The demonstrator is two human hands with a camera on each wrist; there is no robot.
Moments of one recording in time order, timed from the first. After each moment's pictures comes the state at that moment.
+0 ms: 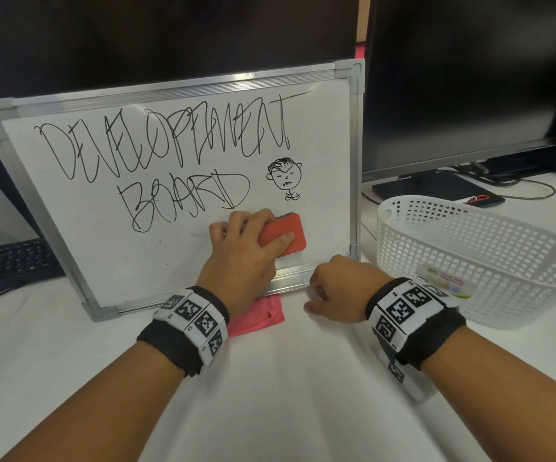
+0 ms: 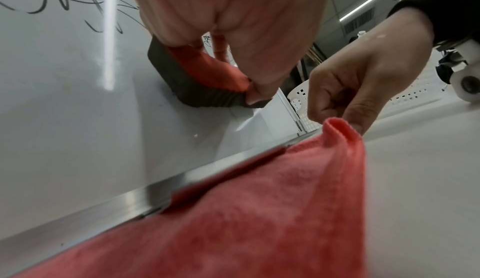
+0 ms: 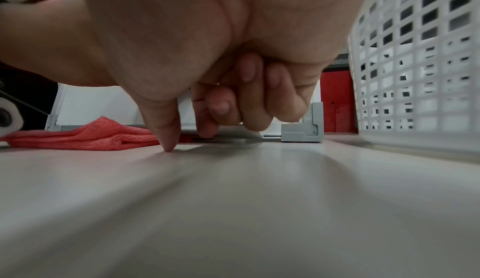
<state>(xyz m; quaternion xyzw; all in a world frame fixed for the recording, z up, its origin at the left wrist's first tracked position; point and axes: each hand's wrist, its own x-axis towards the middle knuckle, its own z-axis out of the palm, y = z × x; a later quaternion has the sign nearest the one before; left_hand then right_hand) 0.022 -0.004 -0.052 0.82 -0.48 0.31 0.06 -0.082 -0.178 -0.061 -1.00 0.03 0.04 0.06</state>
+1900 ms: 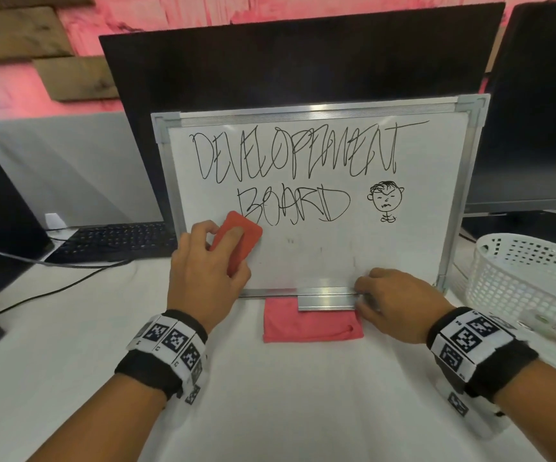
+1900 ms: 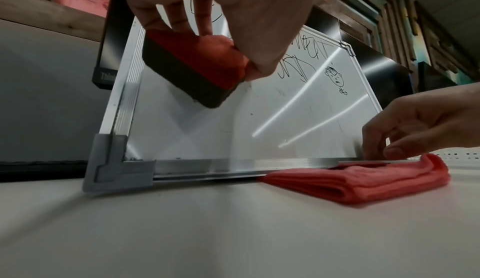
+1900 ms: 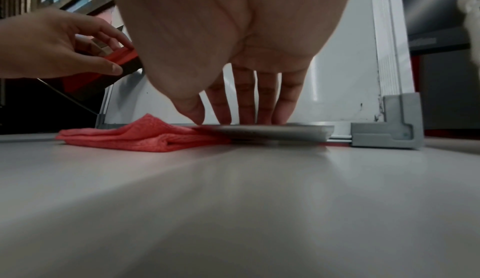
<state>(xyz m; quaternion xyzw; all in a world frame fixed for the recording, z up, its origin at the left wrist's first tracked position) 0.042 0.150 -0.042 0.89 -0.23 0.35 0.18 -0.053 -0.147 -0.061 -1.00 -0.03 -0.02 0.04</state>
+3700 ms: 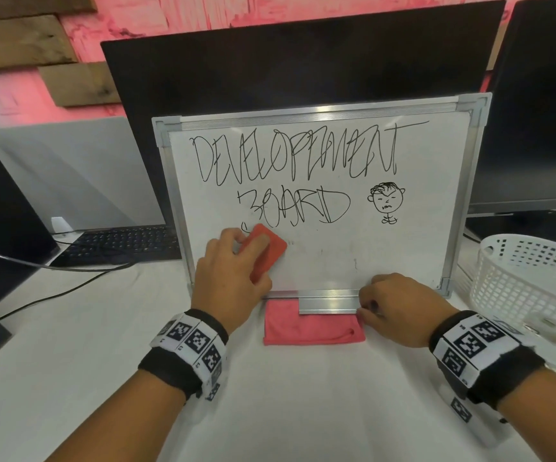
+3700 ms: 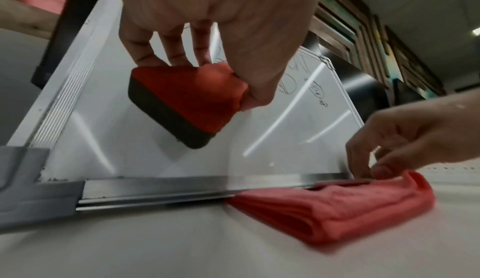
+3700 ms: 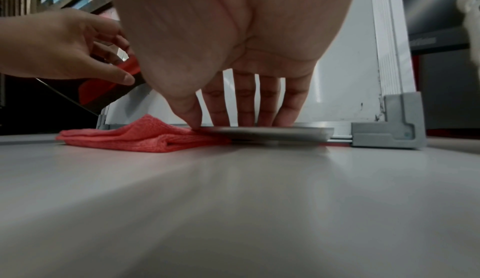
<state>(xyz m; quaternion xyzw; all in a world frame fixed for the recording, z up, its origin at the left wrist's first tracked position) 0.038 0.124 -0.044 0.91 -0.25 0.28 0.18 -0.054 -0.147 -0.060 -1.00 -0.02 -0.01 0.07</state>
